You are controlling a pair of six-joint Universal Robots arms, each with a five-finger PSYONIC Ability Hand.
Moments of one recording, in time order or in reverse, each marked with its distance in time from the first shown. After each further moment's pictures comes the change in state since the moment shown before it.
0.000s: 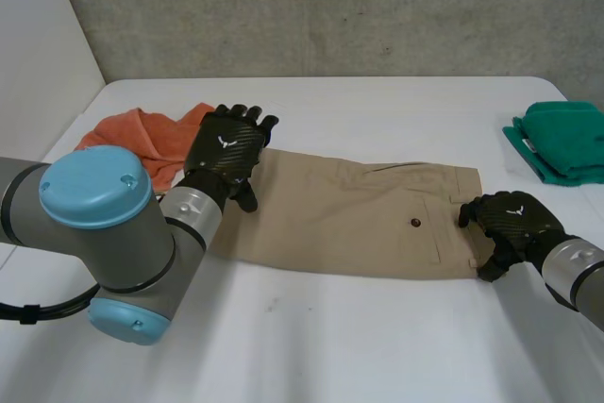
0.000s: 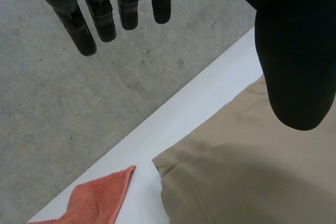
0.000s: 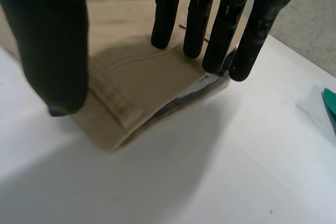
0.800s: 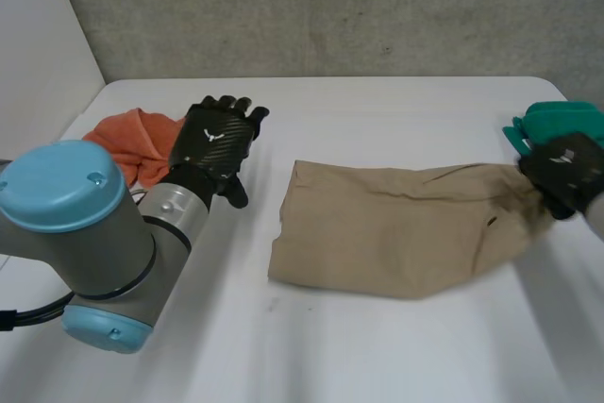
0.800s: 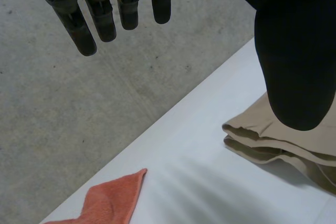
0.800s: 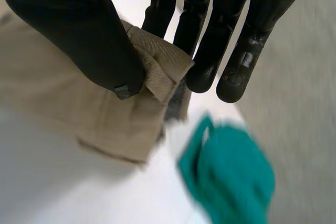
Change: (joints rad) left arm 0.016 0.096 -0.058 -0.017 -0.002 -0.001; right arm -0.025 -0.124 -0.153 0.109 0.112 -0.315; left_hand 0.000 0.000 0.000 0.000 0.000; right_hand 0.490 0.621 0.638 0.640 0.619
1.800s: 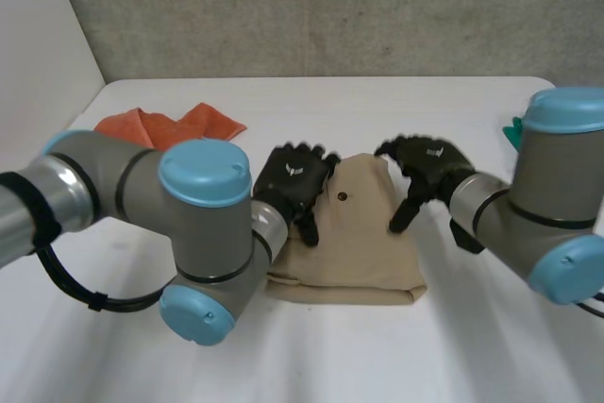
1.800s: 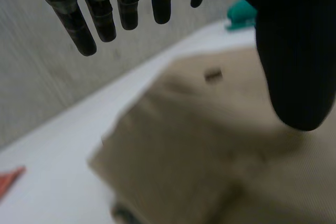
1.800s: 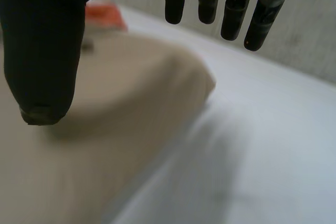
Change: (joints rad) left arm -0.186 -0.349 0.418 -0.304 -0.044 -0.151; right arm 0.425 0.278 -0.371 0.169 0.148 0.725; left_hand 0.000 0.000 0.000 0.000 0.000; right_hand -0.759 -0.951 -0.973 -0.955 -0.914
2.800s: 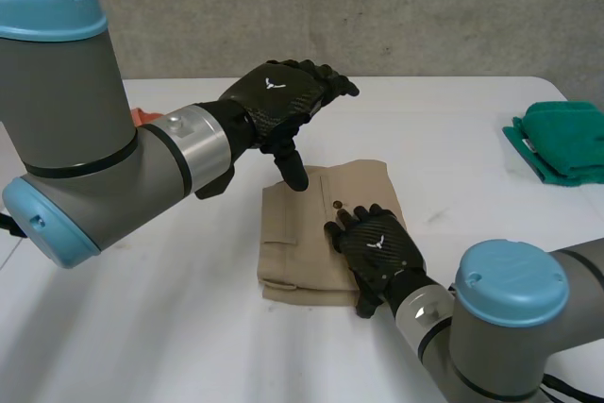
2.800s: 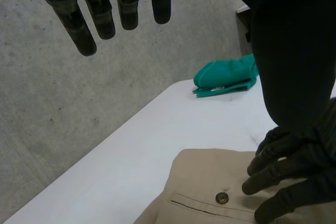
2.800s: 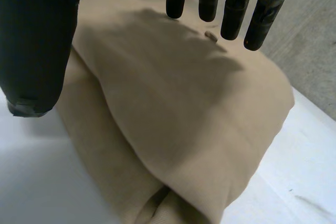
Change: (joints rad) left arm 0.166 0.285 0.114 -0.311 0.432 0.033; right arm 0.253 -0.088 0.473 -0.458 0.145 -0.264; left_hand 0.002 0.000 -0.020 0.000 0.000; right_hand -0.052 -0.016 0.000 0.000 -0.006
